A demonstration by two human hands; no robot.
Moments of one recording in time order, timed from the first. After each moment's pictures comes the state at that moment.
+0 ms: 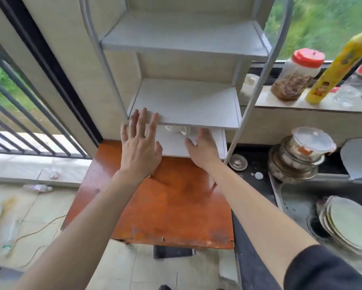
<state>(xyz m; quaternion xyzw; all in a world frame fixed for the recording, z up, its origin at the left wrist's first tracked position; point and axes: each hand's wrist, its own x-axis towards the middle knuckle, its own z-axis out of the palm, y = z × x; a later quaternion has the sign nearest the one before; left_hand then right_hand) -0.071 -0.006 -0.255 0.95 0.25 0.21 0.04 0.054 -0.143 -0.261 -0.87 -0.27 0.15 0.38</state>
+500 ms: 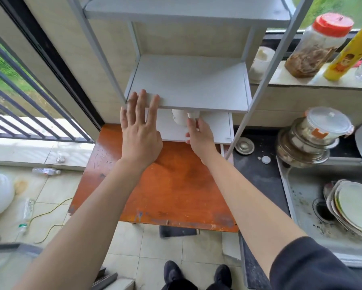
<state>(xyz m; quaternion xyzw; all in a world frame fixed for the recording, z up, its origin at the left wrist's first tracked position) -0.072 -0.007 -0.263 0.94 0.24 0.25 0.06 0.040 -0.124 -0.284 -0.79 -0.16 0.22 0.55</state>
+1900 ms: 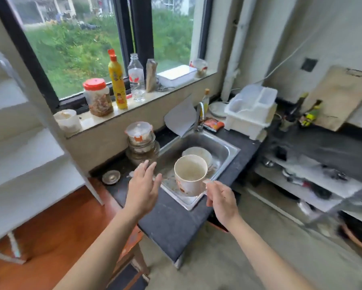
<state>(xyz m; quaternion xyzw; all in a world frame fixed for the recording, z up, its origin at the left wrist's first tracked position) -0.050 -0.316 -0.246 0.93 -0.15 0.04 0.32 -0.147 -0.529 -0.236 -0.79 0.17 -0.12 0.58</state>
